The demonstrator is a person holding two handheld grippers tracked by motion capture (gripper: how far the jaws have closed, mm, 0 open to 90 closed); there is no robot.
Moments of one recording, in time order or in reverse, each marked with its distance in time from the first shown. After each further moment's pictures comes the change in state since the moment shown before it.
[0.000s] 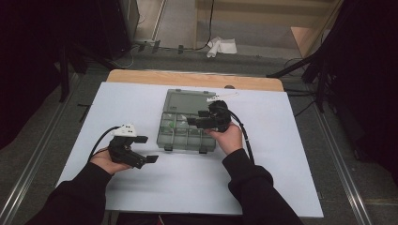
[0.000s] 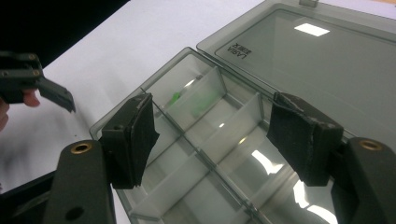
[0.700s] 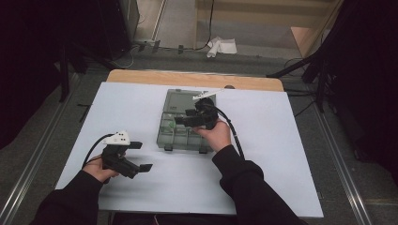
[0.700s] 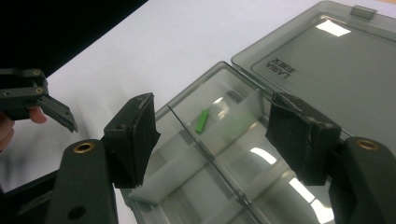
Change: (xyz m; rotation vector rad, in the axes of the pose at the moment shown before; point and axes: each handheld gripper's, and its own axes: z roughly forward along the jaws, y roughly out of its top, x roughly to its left) left arm -0.009 -0.021 -0.011 -0.013 -0.033 0.008; right arm 0.020 0.018 0.029 0.026 0.059 -0.036
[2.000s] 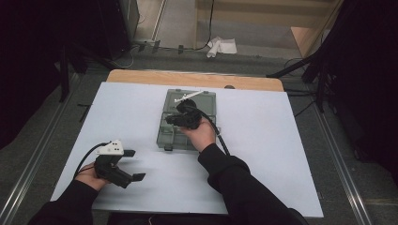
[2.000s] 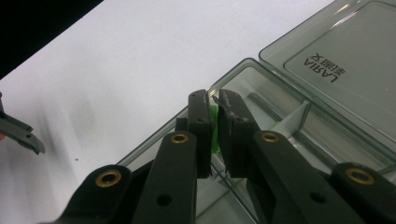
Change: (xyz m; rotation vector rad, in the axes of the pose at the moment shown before) left arm -0.006 -0.028 -0.013 0.039 0.024 0.013; right arm 0.021 0.011 0.049 0.090 -0.043 -0.003
